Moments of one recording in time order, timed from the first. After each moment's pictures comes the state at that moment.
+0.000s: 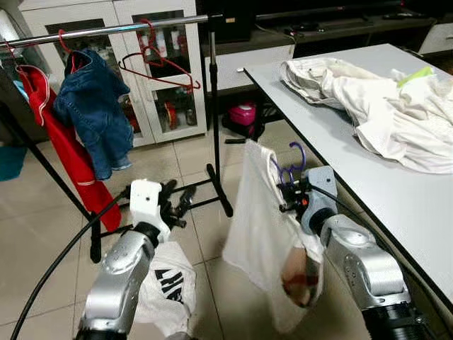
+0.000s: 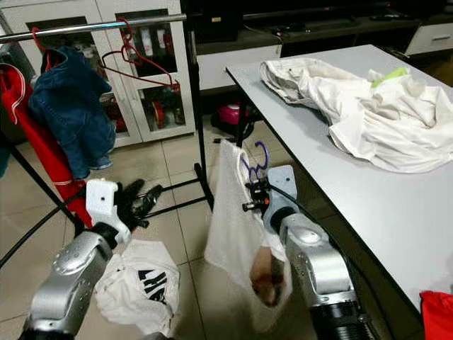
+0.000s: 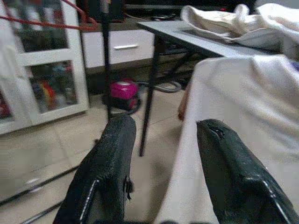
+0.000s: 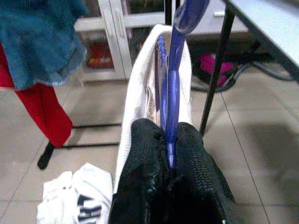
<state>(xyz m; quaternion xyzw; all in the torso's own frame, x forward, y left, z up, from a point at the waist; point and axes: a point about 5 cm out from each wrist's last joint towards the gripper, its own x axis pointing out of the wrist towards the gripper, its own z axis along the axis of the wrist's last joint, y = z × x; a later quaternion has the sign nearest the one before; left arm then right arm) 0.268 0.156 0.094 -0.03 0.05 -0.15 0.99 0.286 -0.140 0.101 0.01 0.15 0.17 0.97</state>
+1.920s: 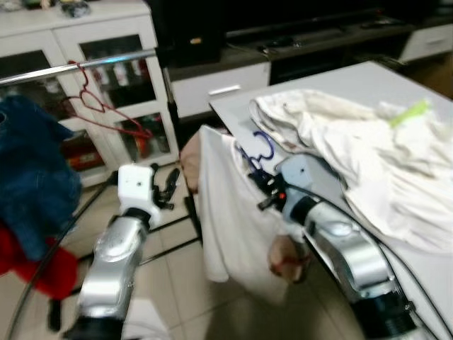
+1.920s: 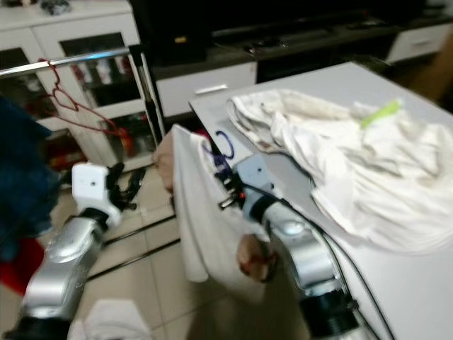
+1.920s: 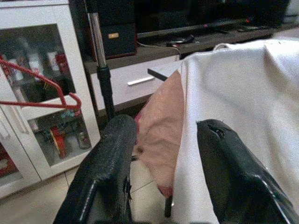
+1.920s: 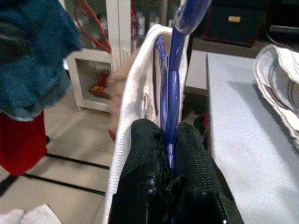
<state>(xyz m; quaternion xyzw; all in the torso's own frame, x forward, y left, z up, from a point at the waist) 0.280 0.154 0.111 0.00 0.02 -0.11 0.99 0.290 -0.113 0.119 -0.07 0.09 0.29 0.95</state>
